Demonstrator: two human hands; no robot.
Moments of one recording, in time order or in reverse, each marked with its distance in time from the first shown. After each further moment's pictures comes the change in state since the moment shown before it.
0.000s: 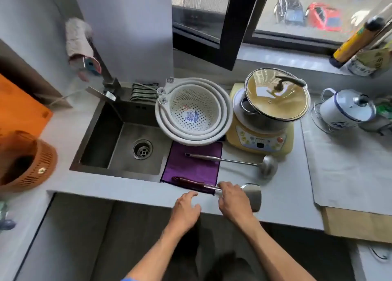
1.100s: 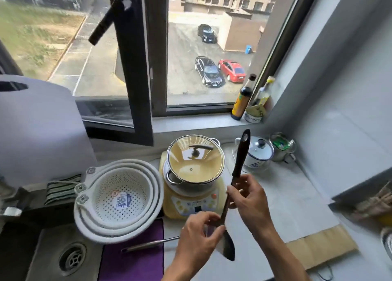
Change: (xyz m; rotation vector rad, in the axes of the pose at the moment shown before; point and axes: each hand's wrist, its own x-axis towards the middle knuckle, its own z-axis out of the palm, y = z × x) left_hand 0.016 0.249 -0.007 -0.183 -0.029 0.651; right_hand -0.004 0.109 -0.247 1.047 0.755 0.223
